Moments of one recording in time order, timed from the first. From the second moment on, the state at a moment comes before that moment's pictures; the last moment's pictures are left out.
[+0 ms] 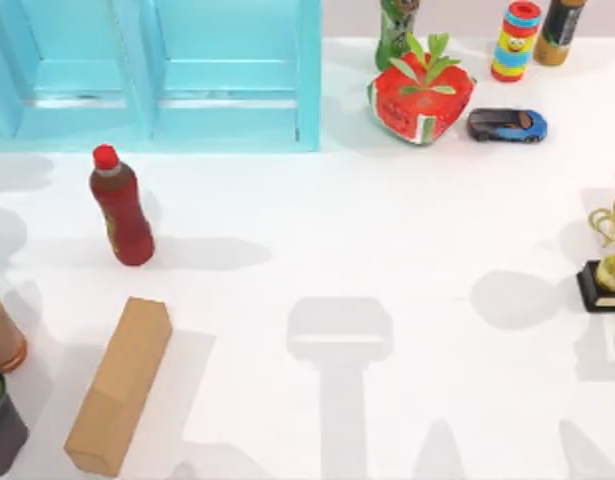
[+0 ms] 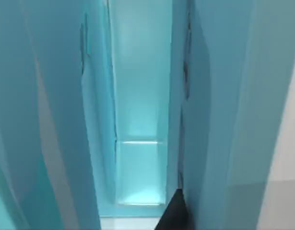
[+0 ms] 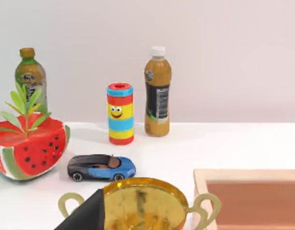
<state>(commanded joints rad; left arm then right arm) 0.46 2.23 1.37 0.49 0.50 0.19 0.00 0.00 0.00 0.00 0.00 0.00</state>
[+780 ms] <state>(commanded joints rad) 0.68 1.44 1.10 -0.05 0.70 0.28 0.00 0.00 0.00 0.00 0.00 0.00</state>
